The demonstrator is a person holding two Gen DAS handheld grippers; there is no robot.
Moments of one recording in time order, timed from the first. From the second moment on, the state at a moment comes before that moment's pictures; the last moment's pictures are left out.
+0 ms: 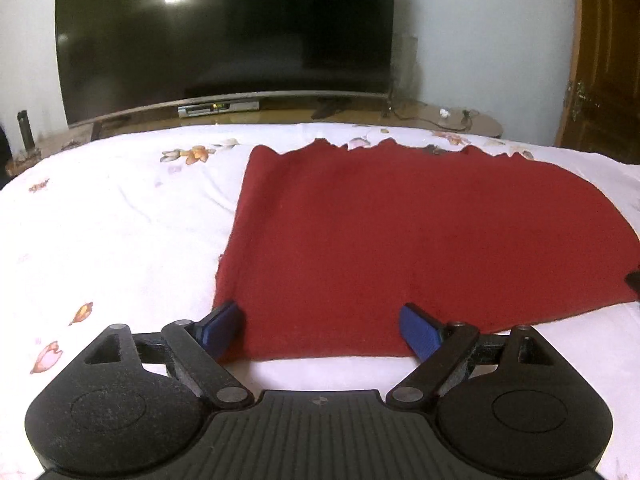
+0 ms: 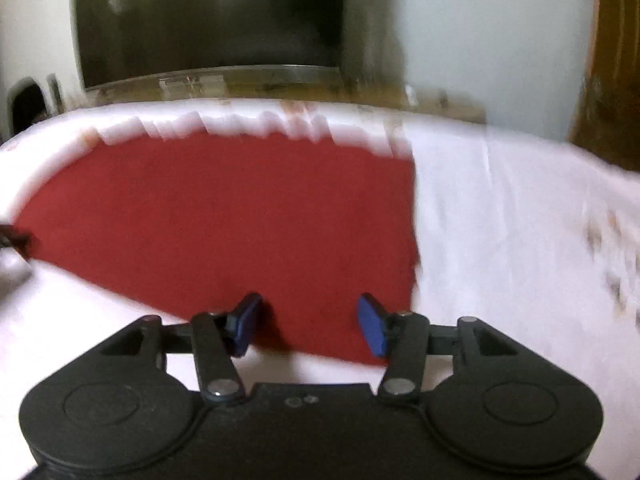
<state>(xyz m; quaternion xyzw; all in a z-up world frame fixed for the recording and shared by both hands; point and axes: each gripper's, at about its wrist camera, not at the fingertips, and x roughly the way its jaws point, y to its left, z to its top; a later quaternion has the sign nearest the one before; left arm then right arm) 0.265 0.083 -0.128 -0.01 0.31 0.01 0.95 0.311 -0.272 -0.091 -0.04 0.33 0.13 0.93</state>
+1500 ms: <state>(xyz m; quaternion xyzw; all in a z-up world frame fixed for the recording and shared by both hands) 0.240 0.162 -0.168 -0.52 0.29 0.01 0.81 0.289 -0.277 -0.048 0.04 0.30 0.14 0.94</state>
